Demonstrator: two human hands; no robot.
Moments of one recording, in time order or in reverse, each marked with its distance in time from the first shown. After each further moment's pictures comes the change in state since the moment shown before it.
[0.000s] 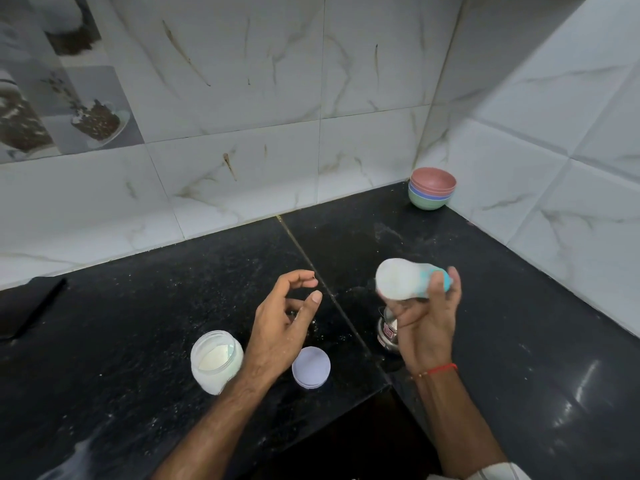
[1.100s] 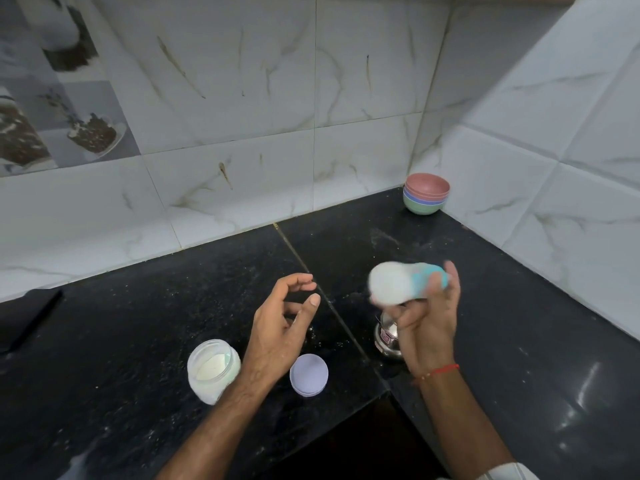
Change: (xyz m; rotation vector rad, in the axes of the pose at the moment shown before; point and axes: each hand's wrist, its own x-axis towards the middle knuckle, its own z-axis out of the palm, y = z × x) left_hand 0.004 0.001 0.003 -0.008 -0.004 0.008; right_hand 0.007 -0.008 -0.001 0.004 0.008 0.022
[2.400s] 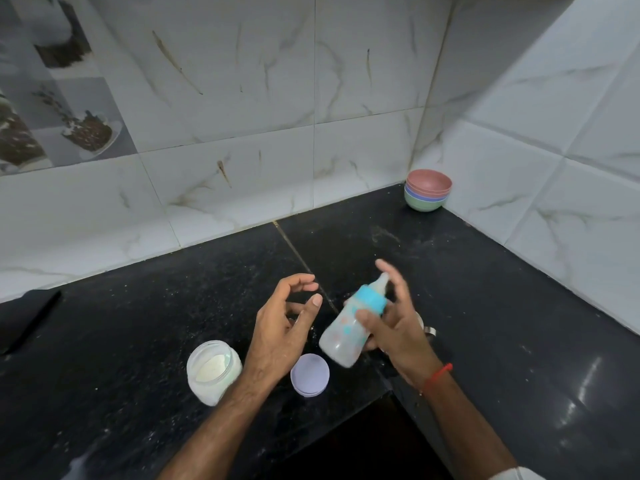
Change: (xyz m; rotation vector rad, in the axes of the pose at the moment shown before) left_hand 0.006 -0.006 0.003 0.016 -0.013 -0.010; right_hand -0.014 0.008 0.004 -0.555 -0.382 0.131
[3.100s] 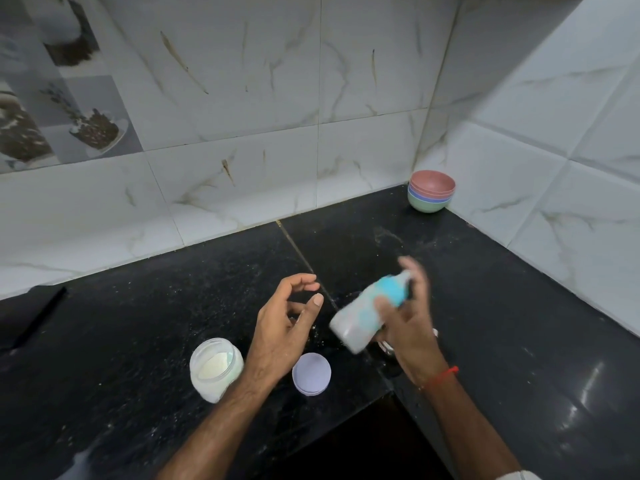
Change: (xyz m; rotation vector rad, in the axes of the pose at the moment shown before) left_hand 0.000 -0.003 -0.001 -0.022 0.004 -0.005; right_hand 0.001 0.002 -0.005 0.082 0.092 -0.112
